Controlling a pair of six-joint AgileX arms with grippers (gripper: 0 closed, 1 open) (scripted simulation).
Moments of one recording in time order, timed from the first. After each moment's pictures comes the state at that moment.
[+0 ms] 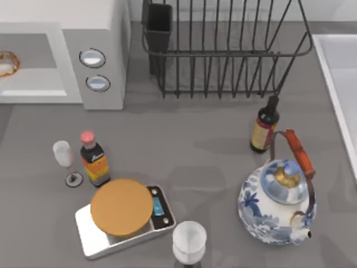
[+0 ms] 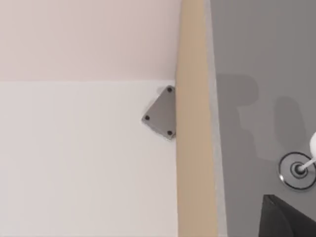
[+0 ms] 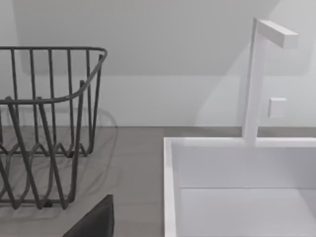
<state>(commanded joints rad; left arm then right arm) 1.05 1.80 1.29 -0.62 0.67 0.93 0.00 0.00 0.00 0.00 0.00 0.00</state>
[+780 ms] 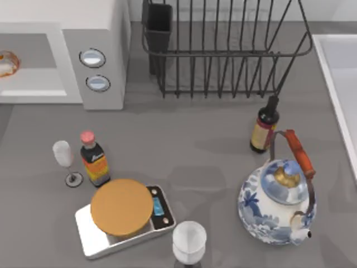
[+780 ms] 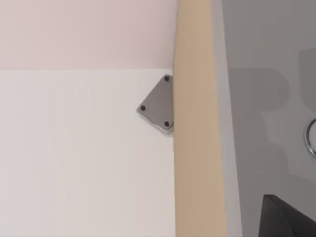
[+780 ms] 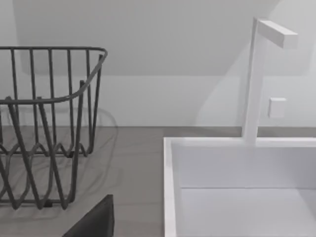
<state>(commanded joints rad) 1.05 1.88 1.13 -0.38 0.68 0.93 0.00 0.00 0.00 0.00 0.00 0.00</state>
